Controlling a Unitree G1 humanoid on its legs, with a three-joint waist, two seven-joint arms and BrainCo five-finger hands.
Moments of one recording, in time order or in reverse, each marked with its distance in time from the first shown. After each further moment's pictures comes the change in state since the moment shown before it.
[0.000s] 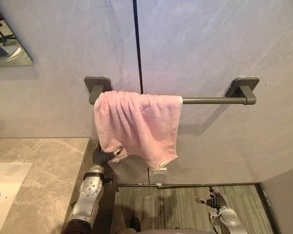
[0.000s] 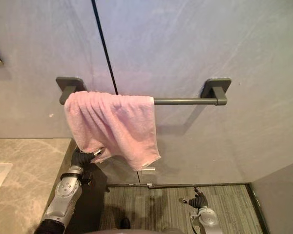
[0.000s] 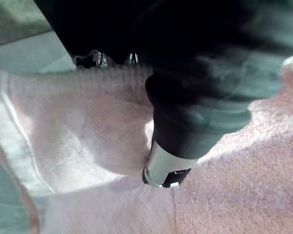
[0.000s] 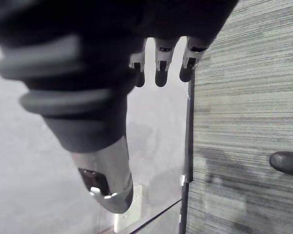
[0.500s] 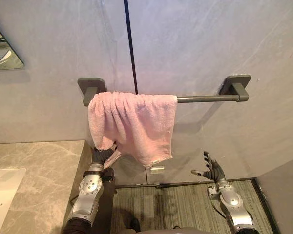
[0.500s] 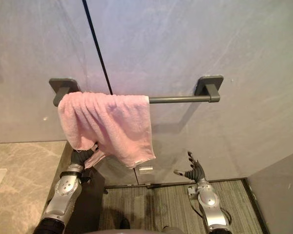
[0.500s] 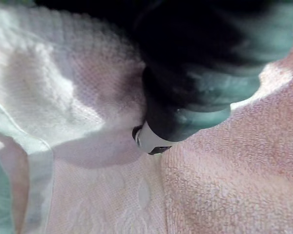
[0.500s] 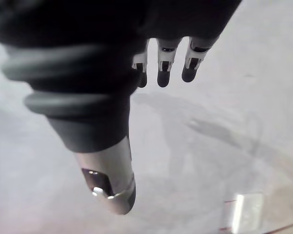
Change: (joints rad) left arm 0.001 0.005 0.005 -0.023 0.000 -0.001 0.001; right arm 0.035 -0.059 0.083 -0.519 0.034 -0.073 0.068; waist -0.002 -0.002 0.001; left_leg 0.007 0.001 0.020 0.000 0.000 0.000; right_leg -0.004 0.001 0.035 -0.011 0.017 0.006
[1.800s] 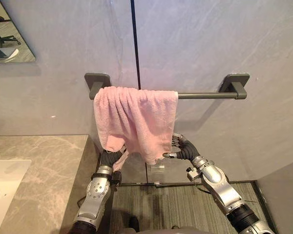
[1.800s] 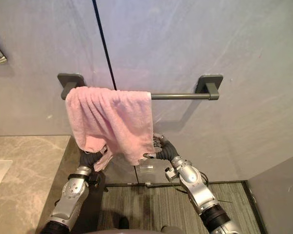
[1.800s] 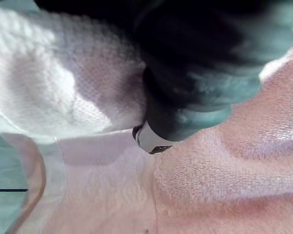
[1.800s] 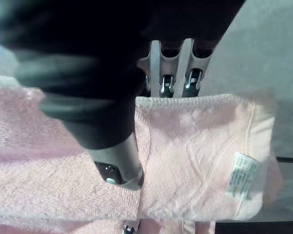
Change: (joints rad) left arm 0.022 -0.026 -0.093 -0.029 -0.019 -0.012 -0.002; right arm -0.221 -0.095 0.358 -0.105 0.183 -0.025 0.103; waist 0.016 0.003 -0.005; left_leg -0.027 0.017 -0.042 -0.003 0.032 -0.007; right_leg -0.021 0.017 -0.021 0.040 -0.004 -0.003
